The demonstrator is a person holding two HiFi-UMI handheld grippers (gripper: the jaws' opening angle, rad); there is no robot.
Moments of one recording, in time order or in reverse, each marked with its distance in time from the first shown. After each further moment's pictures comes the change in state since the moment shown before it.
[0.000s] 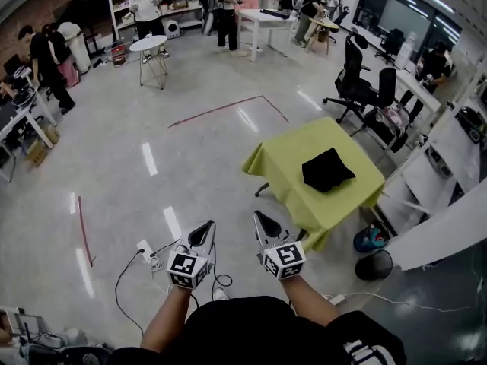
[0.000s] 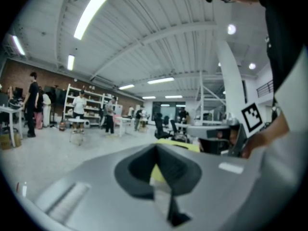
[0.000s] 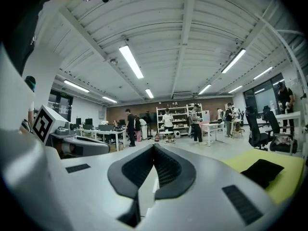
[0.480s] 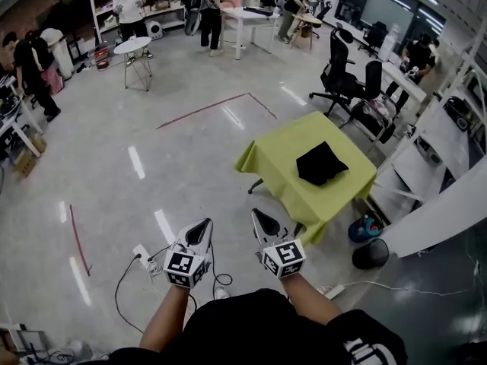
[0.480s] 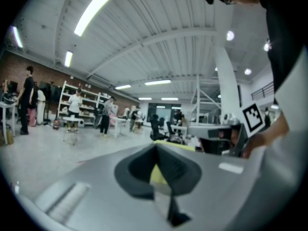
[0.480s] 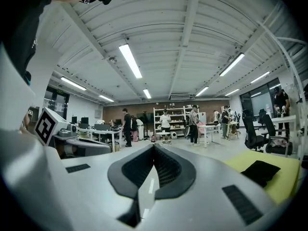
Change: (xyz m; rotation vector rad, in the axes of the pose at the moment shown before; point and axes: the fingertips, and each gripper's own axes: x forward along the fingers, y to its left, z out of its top) left arm -0.007 0.024 0.000 -0.016 -0.021 -0.074; right arm 0.009 0.022 0.005 -0.018 -0.002 -0.053
